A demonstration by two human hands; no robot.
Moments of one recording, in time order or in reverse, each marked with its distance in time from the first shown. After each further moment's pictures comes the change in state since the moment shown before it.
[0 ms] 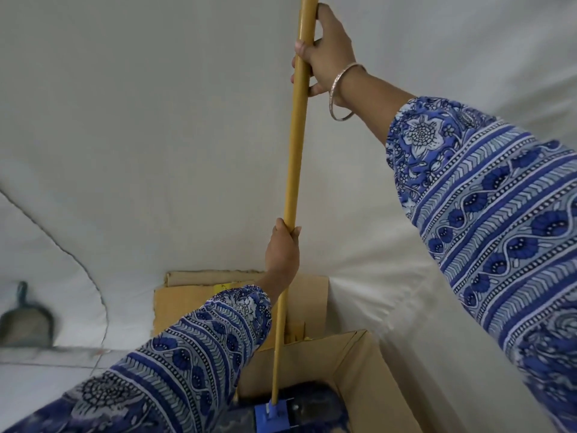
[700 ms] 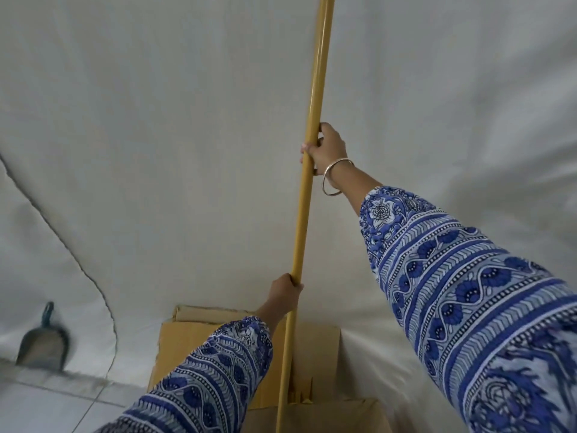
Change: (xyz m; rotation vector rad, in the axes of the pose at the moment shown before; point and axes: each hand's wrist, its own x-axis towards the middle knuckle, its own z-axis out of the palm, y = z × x) left_hand 0.041 0.001 0.027 0.096 -0.231 -0.218; right_hand 0.023 0.070 -0.002 -0.002 -0.028 0.159
